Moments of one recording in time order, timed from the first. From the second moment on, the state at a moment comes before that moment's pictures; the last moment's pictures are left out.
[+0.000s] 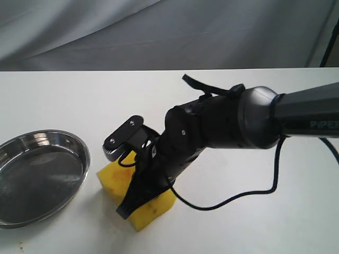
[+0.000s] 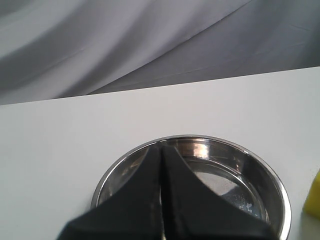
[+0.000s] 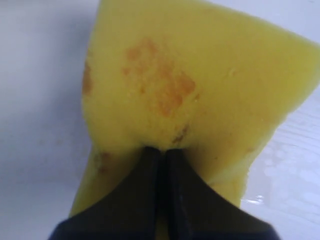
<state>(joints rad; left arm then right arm) -0.04 0.00 0.00 -0.04 0.27 0.14 0.85 1.96 -1.20 0.26 0.51 -0.36</state>
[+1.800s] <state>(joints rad) -0.04 0.00 0.00 -0.04 0.27 0.14 0.58 1.96 -1.27 0.15 0.64 -0.20</state>
